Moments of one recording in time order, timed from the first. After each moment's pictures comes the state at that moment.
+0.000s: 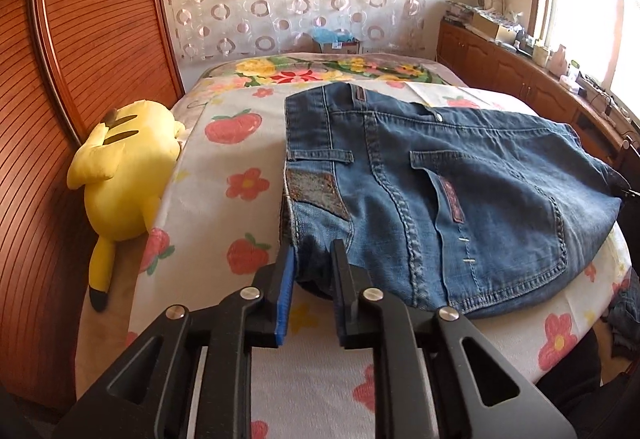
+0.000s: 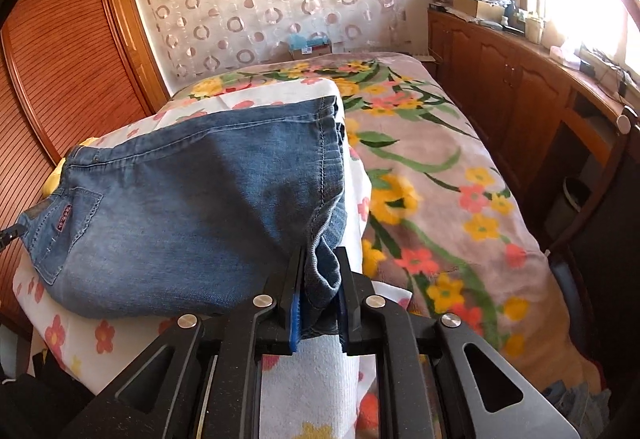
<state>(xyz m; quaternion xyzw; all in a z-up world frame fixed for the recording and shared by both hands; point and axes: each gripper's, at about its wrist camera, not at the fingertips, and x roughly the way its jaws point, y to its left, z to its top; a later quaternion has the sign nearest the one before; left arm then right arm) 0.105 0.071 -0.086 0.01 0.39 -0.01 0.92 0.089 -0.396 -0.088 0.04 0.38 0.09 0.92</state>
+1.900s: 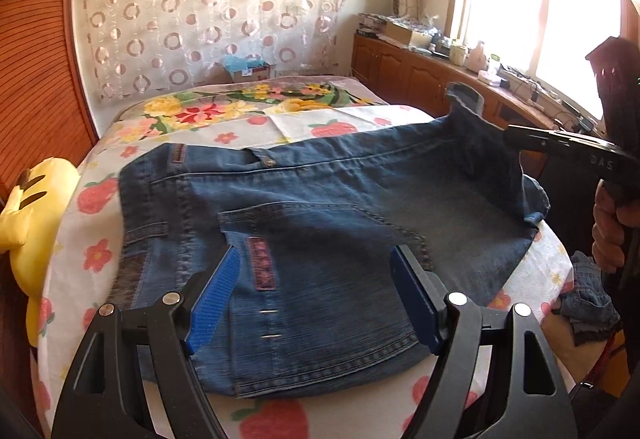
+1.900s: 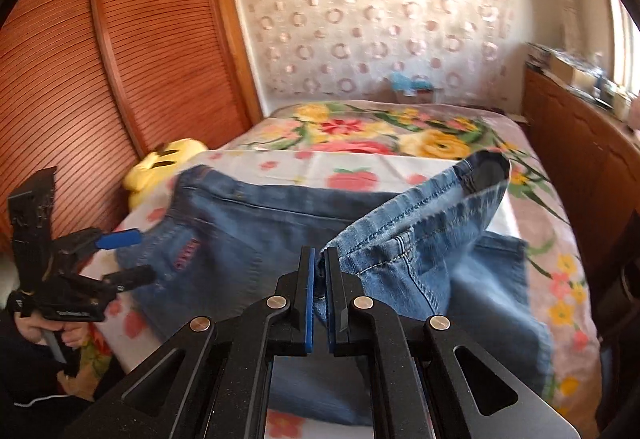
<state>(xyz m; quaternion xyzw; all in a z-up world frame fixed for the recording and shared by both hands) 0.117 -0.043 -0.059 0.02 0.35 -0.15 0.93 0.103 -0.263 -0.030 0.00 0.30 0.26 0.92</state>
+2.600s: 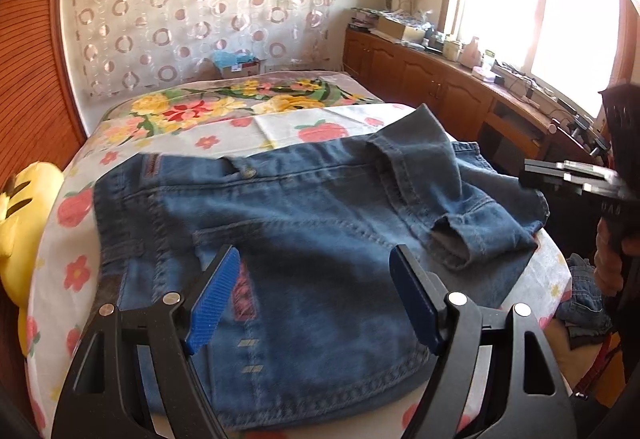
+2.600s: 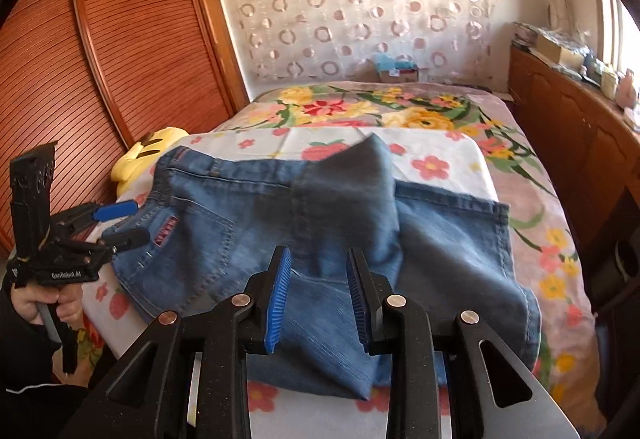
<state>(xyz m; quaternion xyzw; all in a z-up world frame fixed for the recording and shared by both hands) 0.149 -0.066 -0.061 0.02 0.36 -0.17 0.92 0.100 -0.276 -0.045 0.01 0.34 0.22 0.92</state>
